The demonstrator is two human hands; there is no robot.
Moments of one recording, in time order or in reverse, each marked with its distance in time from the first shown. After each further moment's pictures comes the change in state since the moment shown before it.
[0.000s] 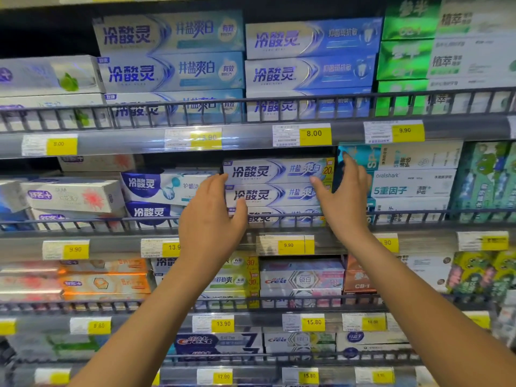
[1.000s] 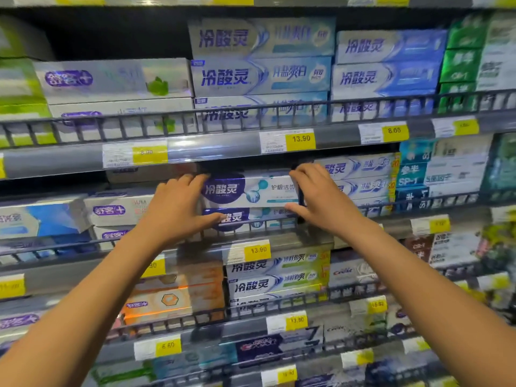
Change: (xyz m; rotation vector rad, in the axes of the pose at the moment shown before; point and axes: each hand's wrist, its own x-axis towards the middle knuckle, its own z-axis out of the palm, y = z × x) left_hand 0.084 -0.225 -0.080 0.308 -0.316 0.372; right_hand -0.054 -0.135 0.099 -0.532 -0.376 -0.590
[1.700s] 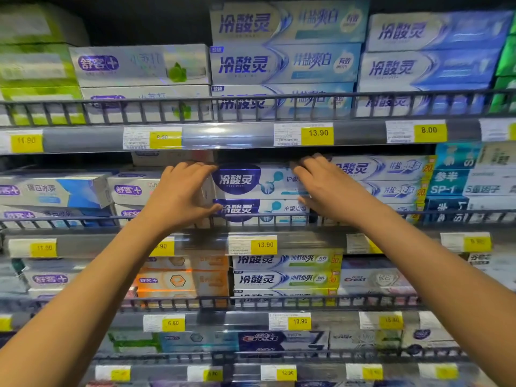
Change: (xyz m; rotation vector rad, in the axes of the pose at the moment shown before) left_hand -0.009 0.002 -0.003 0.007 0.054 -0.041; right_hand 0.023 0.011 -0.008 -0.213 -0.147 -0.237
